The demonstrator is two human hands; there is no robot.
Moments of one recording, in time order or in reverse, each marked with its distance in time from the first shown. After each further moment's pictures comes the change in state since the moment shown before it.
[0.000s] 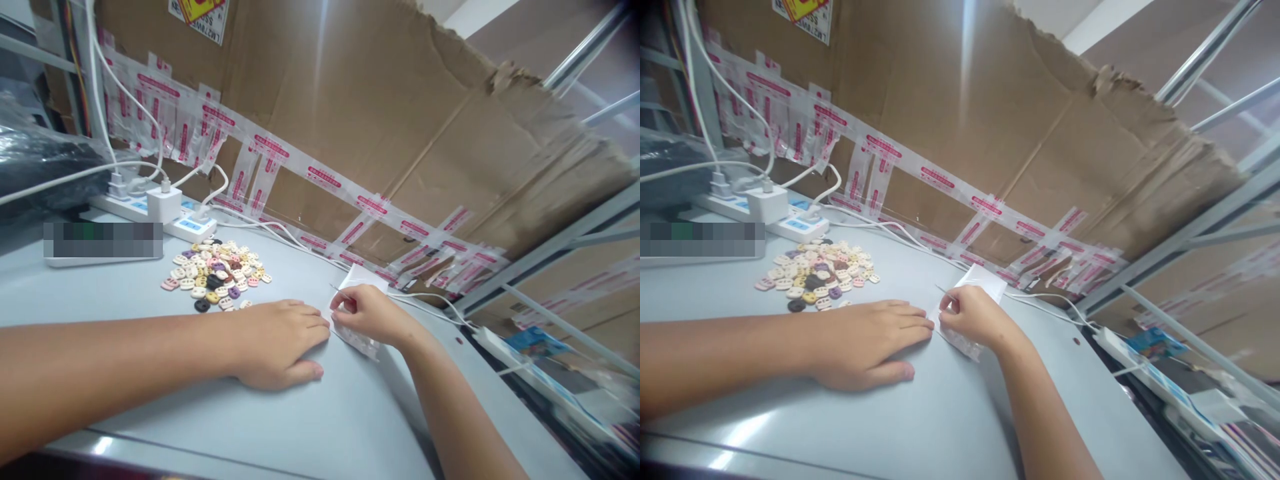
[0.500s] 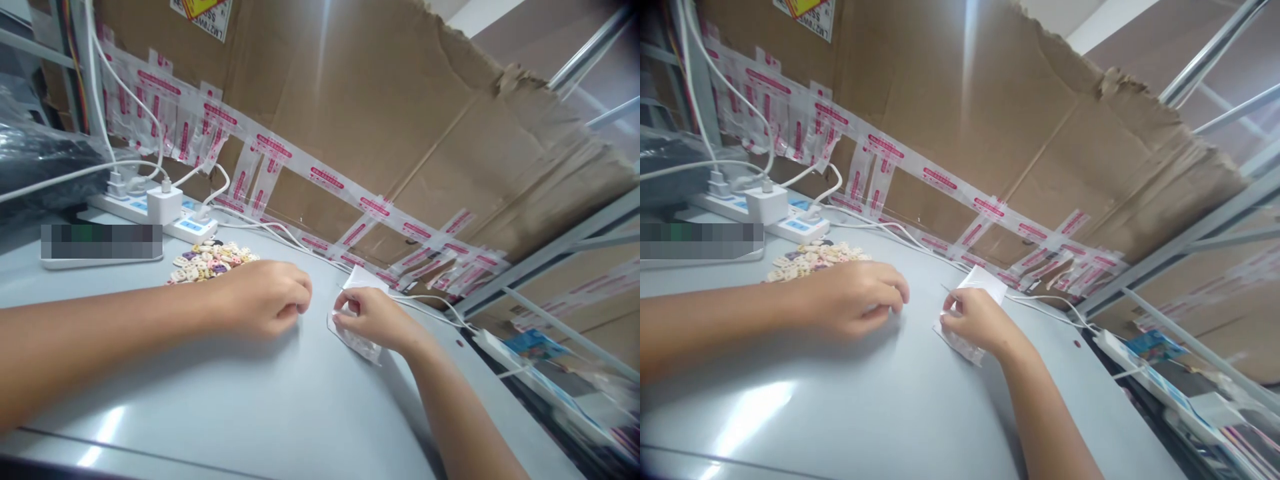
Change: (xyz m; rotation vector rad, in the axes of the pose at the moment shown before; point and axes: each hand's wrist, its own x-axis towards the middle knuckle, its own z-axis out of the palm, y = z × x) left_hand -0.009 -0.034 -0.033 0.073 0.261 0.025; right_hand -0.001 -0.002 -0.002 -0.077 0.051 0.009
